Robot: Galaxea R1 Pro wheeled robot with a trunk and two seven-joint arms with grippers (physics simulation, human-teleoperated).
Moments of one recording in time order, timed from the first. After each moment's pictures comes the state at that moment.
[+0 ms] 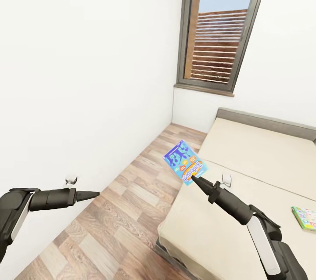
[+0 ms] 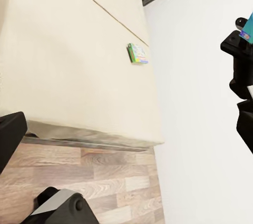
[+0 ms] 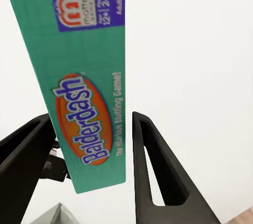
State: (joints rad) left arm -0.50 0.39 0.16 -1.18 0.05 1.03 -1.48; right arm -0.27 -0.07 -0.13 -1.44 -0.59 0.40 0.97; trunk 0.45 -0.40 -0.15
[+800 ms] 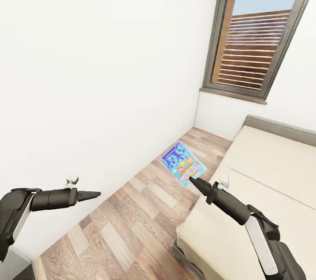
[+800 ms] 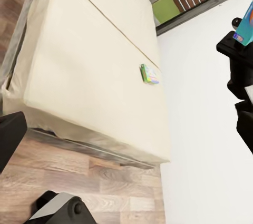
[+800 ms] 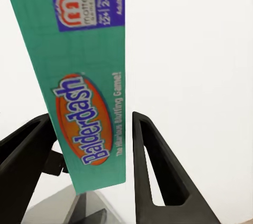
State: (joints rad) left arm -0.50 0.38 0.16 -1.18 0.06 1.03 -1.48; right arm -0.28 -0.06 -0.12 -1.44 -0.55 0.40 0.97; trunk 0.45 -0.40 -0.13
